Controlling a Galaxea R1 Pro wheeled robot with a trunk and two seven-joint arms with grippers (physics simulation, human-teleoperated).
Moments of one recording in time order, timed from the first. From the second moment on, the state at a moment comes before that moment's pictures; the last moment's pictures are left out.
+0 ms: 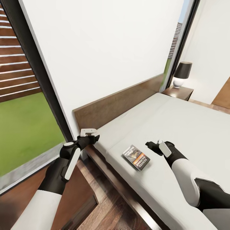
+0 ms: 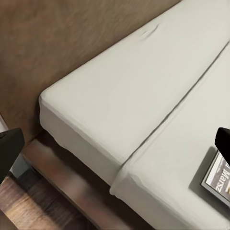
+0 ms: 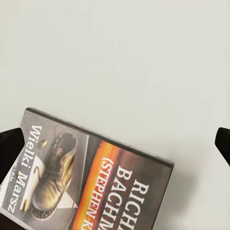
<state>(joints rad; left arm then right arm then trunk) -0.68 -0.04 -0.13 -1.30 0.18 0.64 0.03 -1.05 -0.04 -0.21 -0.35 -0.43 0.47 -0.17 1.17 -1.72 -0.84</state>
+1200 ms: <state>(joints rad) -0.68 -0.05 -0.13 -1.30 0.18 0.64 0.03 -1.16 0.01 -0.22 -0.35 -0.43 0.51 -0.37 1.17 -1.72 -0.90</state>
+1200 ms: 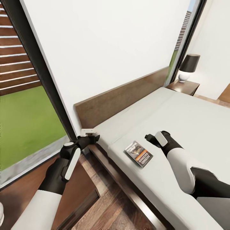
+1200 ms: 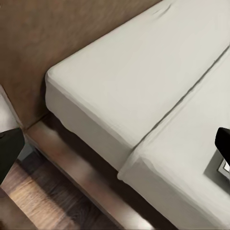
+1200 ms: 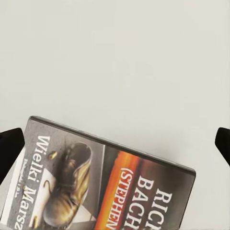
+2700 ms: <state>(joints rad) -0.68 -0.04 -0.13 -1.30 0.18 0.64 0.01 -1.16 0.01 -0.23 -0.36 -0.43 0.50 -0.36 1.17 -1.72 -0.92</state>
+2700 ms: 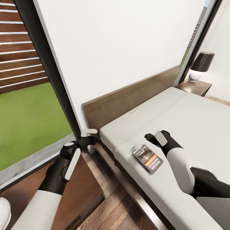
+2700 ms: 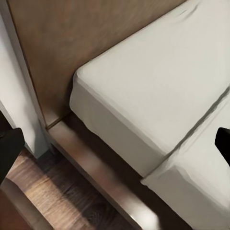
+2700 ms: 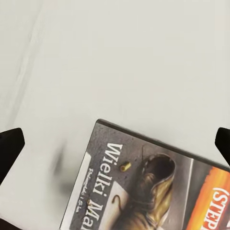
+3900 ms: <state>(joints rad) -0.68 -0.04 -0.13 -1.30 0.18 0.64 0.01 -1.16 0.01 -0.25 -0.40 -0.43 0.51 -0.36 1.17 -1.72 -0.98</state>
